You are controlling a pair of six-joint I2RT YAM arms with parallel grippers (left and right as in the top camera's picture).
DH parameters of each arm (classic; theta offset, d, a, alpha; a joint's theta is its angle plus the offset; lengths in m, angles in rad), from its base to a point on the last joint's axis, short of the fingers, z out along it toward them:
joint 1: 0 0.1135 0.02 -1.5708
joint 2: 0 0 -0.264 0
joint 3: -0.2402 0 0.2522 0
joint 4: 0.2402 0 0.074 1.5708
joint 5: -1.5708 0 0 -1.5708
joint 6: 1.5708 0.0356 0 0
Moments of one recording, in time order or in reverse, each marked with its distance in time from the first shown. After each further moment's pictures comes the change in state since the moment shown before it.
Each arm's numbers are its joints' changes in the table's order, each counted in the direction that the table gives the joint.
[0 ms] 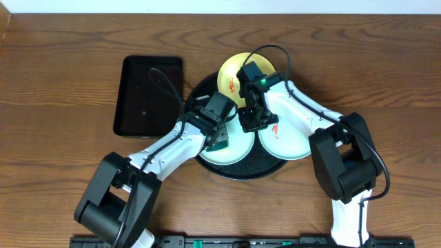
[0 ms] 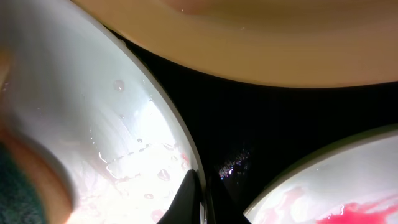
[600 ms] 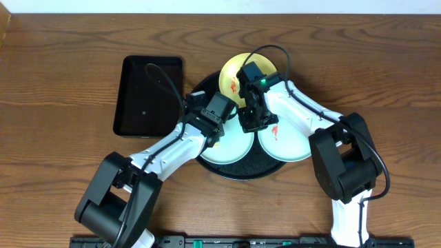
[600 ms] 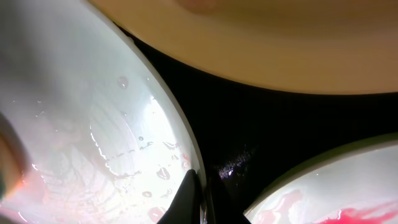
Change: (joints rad) left arm -0.006 0.000 0.014 -0.079 0.201 0.001; right arm 0.000 0.000 0.000 0.002 0.005 -0.001
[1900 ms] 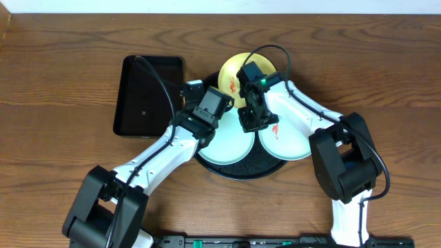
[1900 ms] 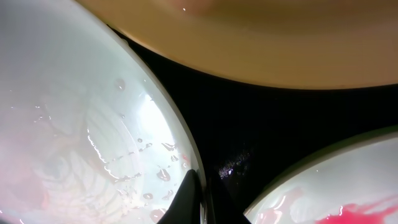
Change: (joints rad) left arm 0.020 -0.092 0.003 -0.028 0.121 0.167; right arm 0.000 0.000 0.000 -0.002 -0.008 -0.001
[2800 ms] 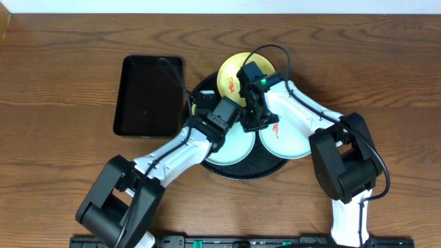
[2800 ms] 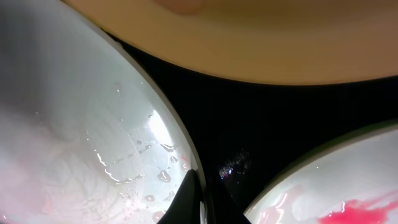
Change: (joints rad) left arm -0.087 0.082 0.000 0.032 0.019 -0.002; right arm 0.000 0.000 0.000 -0.003 -0.006 -0.001
